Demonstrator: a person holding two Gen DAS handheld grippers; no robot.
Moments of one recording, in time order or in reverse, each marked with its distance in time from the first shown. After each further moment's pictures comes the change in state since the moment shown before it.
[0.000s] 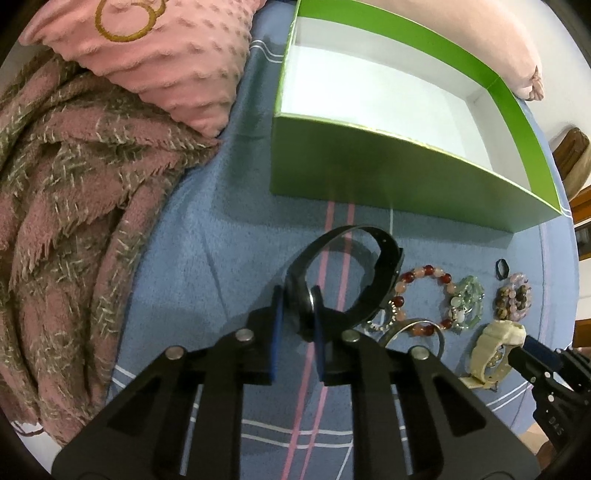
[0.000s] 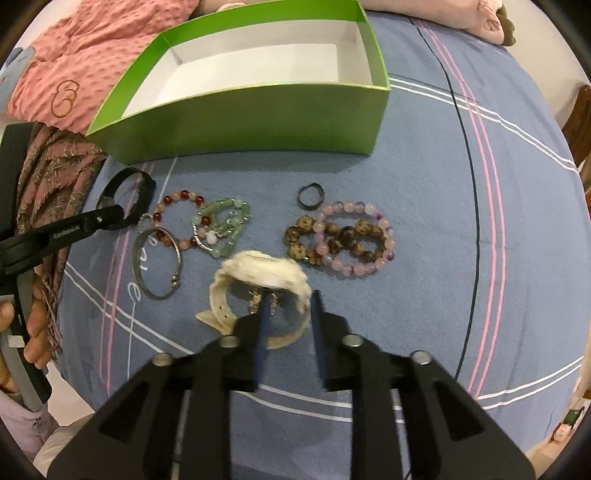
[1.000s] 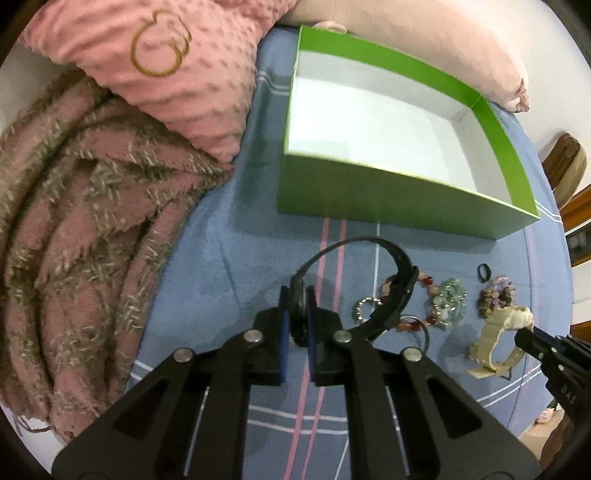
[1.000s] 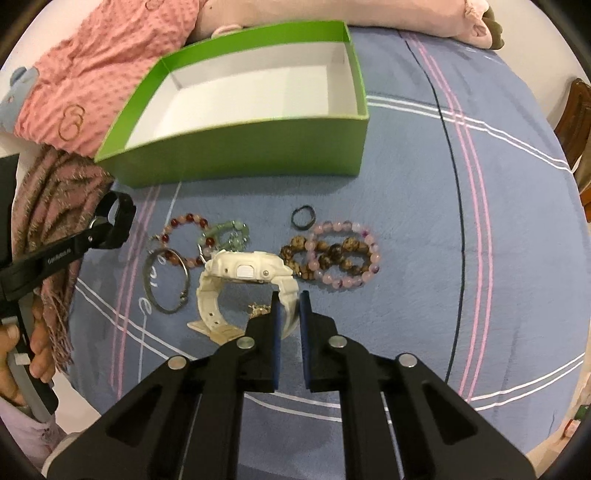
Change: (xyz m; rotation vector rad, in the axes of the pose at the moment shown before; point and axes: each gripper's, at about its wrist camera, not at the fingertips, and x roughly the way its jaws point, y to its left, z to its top) left arm -0.032 -0.057 0.016 0.007 -0.082 -0.013; right arm -0.022 -0.005 0.005 0.044 -0.051 0.013
